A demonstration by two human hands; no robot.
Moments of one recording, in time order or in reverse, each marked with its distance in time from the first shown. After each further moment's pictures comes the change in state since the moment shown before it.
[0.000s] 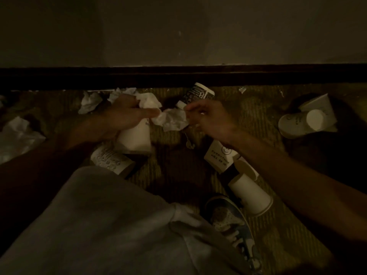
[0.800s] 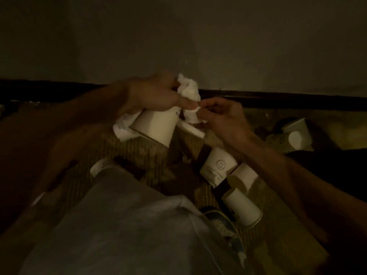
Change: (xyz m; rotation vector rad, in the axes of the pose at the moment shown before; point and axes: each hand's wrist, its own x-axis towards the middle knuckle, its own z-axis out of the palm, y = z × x) left_hand -0.004 0.100 -0.007 0.213 -0.261 0.248; right_hand -0.025 -0.051 -0.010 0.306 0.164 -0.082
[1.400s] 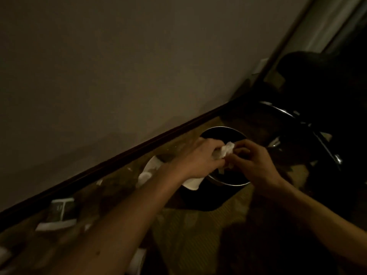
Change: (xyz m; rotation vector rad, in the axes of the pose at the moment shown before) left_hand 0.001 0.335 0.317 0.452 -0.230 0.836; right_hand -0.256 -0.056 -0.367 -0.195 0.696 -0.113
